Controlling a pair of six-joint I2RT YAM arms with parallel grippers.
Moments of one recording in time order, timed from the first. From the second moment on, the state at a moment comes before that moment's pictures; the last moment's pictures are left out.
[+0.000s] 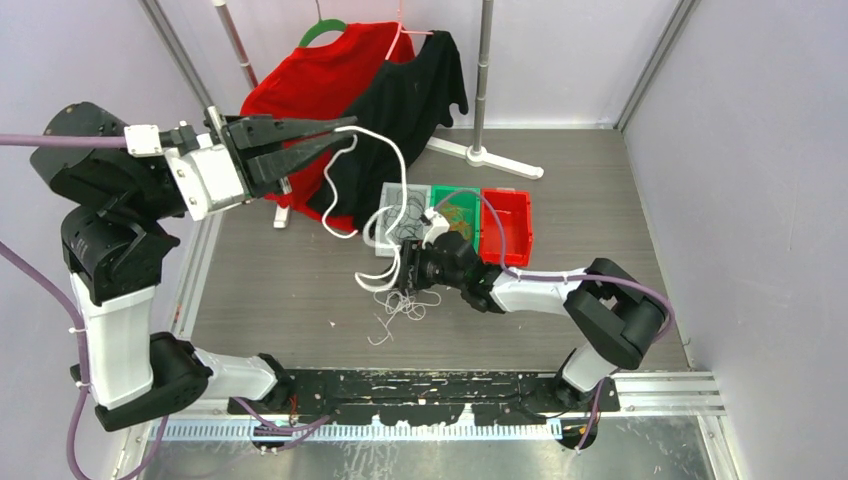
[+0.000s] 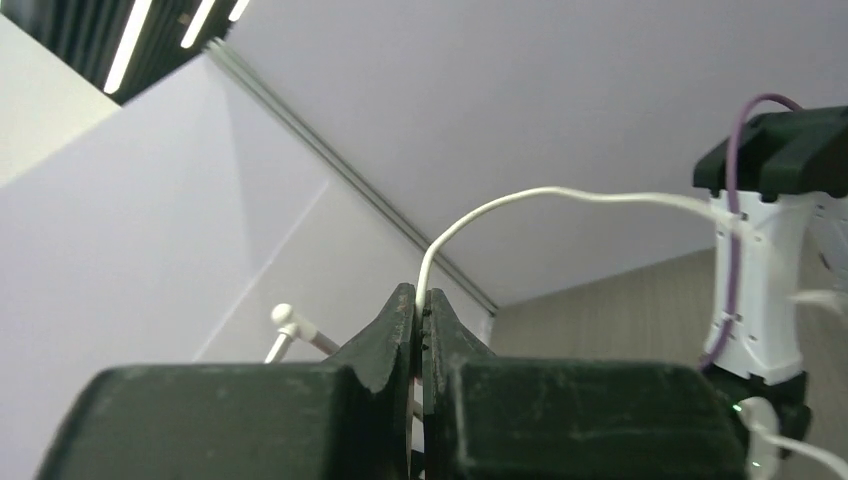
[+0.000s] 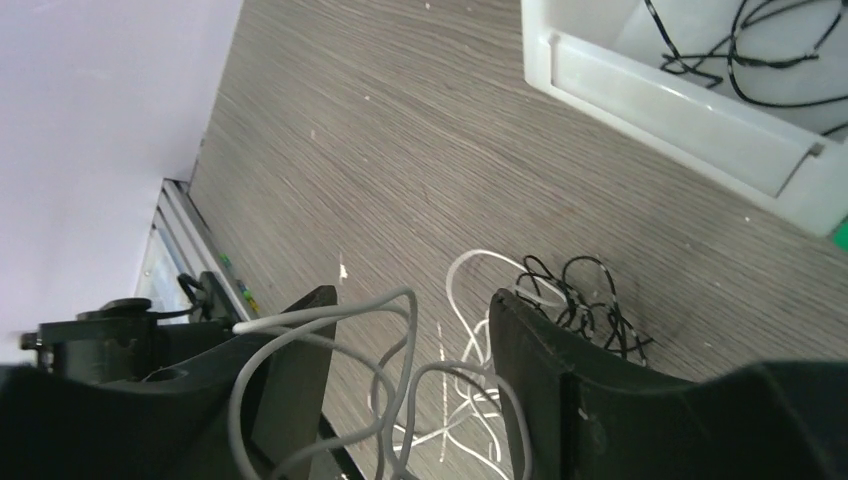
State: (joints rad) left arm -0.77 1.30 2.32 -0.70 0.64 0.57; right arm 0.87 1.57 0.72 0.46 -0.14 0.76
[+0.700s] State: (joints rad) left arm -0.77 1.11 1.95 -0.59 0.54 0.67; right arm 0.89 1.36 0.84 0.26 -0.13 0.66
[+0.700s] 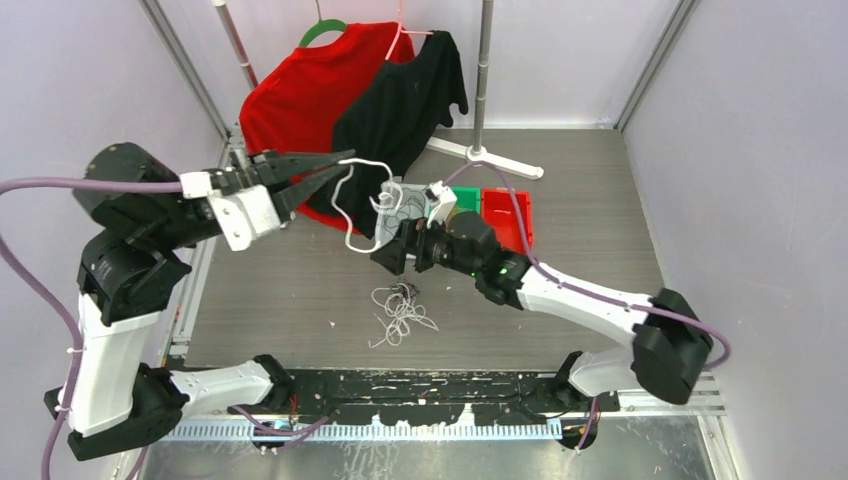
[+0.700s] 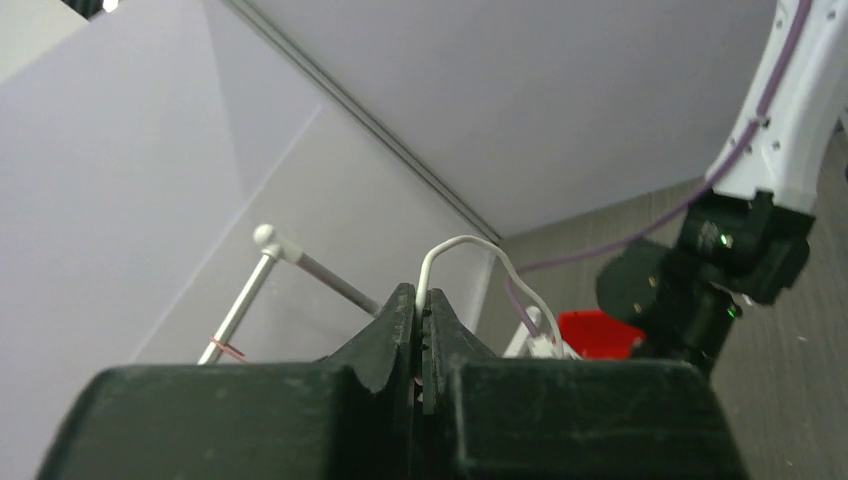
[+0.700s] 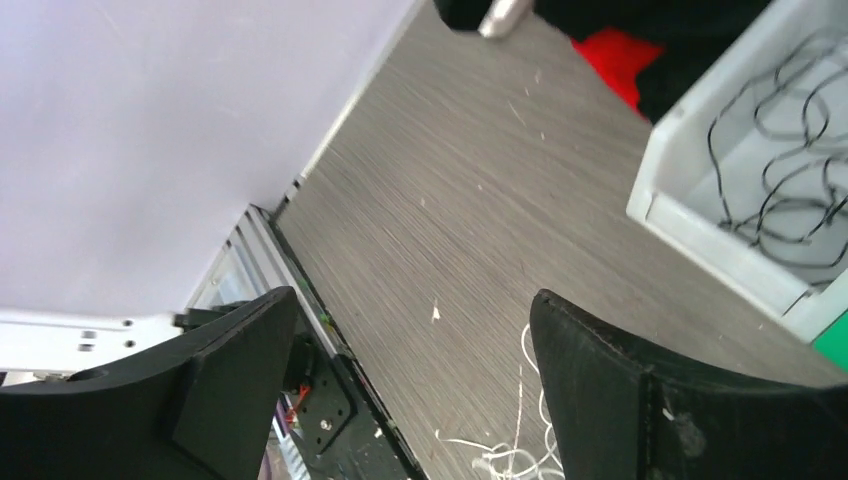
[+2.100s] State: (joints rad) left arm -0.77 1.07 1.66 -0.70 0.54 0.67; right arm 0.89 1.06 0.98 0.03 -0.41 0.27
